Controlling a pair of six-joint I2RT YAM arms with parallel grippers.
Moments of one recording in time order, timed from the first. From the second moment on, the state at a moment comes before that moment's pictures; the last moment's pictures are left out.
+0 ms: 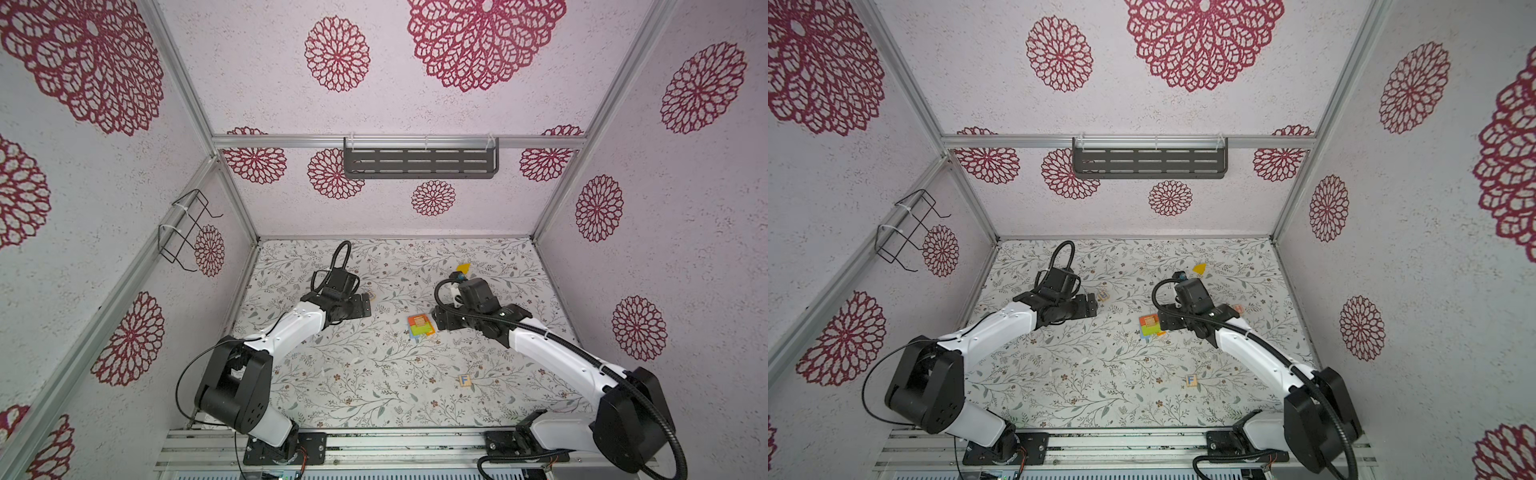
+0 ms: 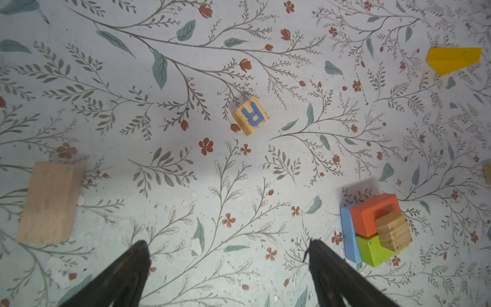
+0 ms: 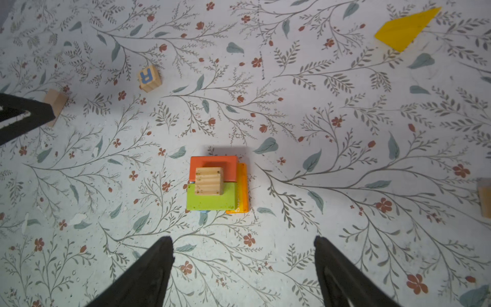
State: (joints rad) left arm -0.43 1.59 1.05 -0.43 -0.06 -0.51; right arm 0.54 1.27 0.87 -0.42 0.01 0.32
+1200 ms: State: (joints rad) left arm -0.47 2.18 1.66 -0.71 -0.23 -0.76; right arm 0.47 0.96 0.43 0.07 0.05 0.48
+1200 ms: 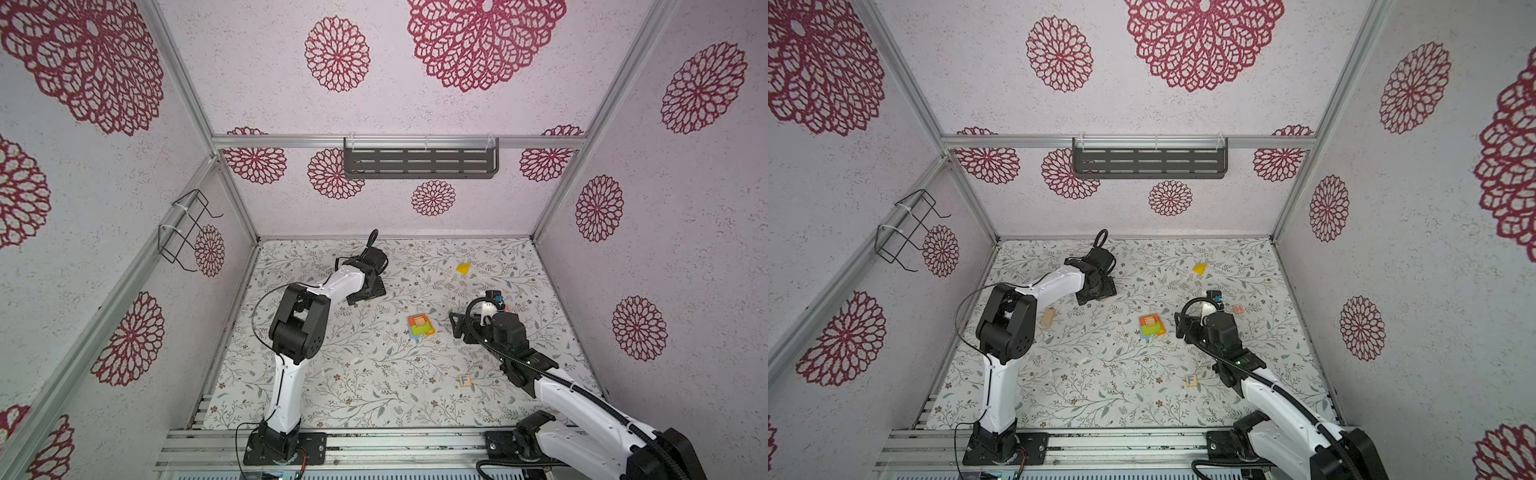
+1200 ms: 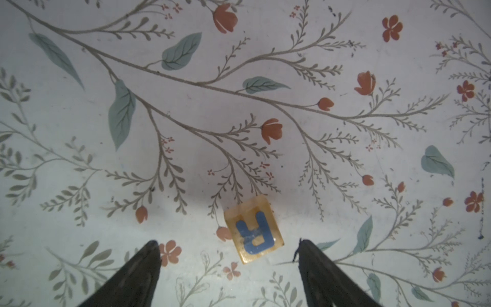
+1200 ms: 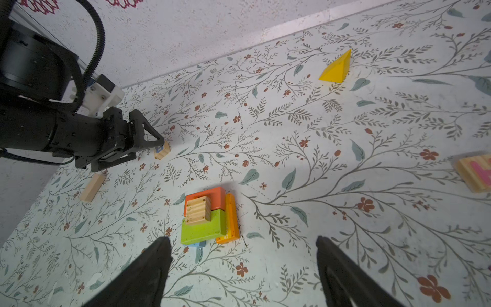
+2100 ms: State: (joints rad) left arm -0.47 2.22 1.71 -0.72 -0.23 -0.79; right arm 0.47 1.01 0.43 0.10 0.05 0.50
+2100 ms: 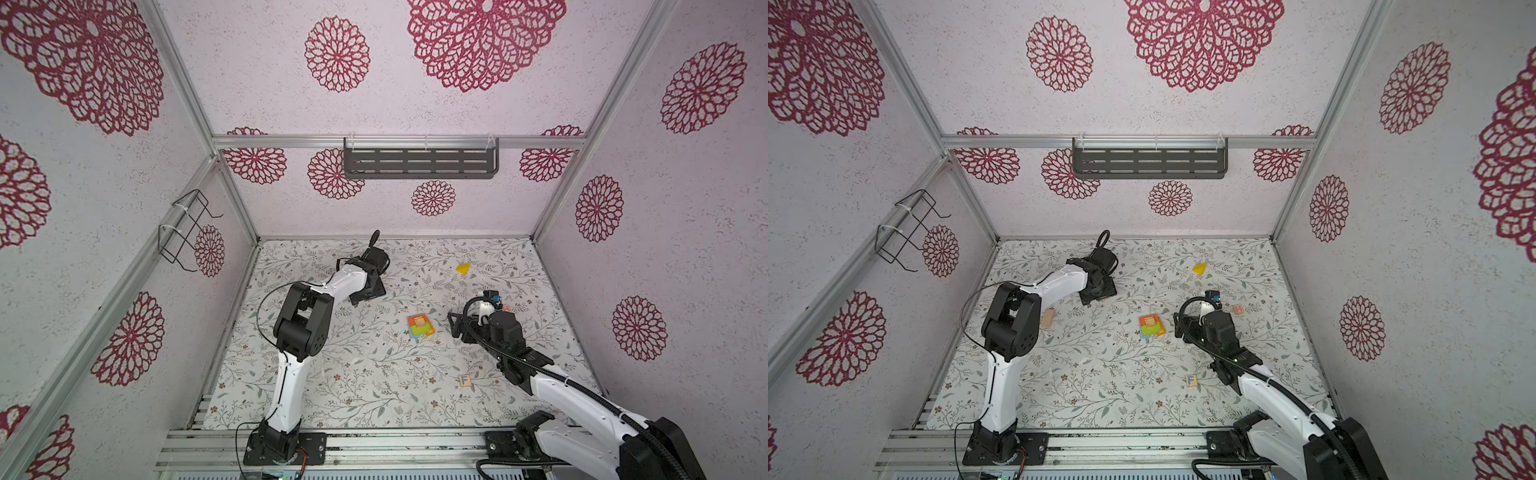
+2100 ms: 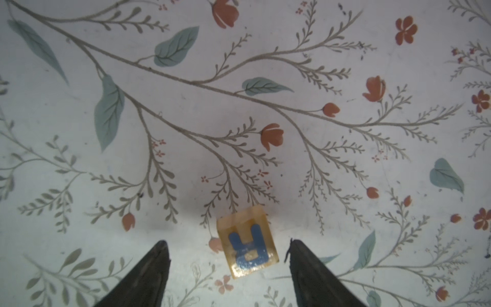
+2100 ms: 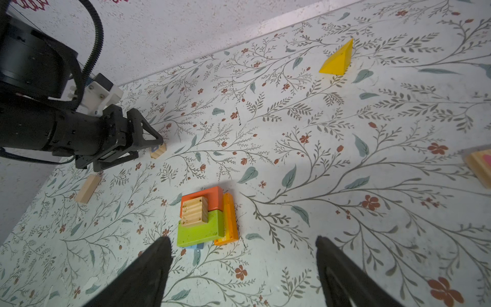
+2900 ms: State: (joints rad) left arm -0.47 2.24 1.71 -0.72 -0.22 -0.79; right arm 0.47 1.04 0.43 0.12 0.05 0.50
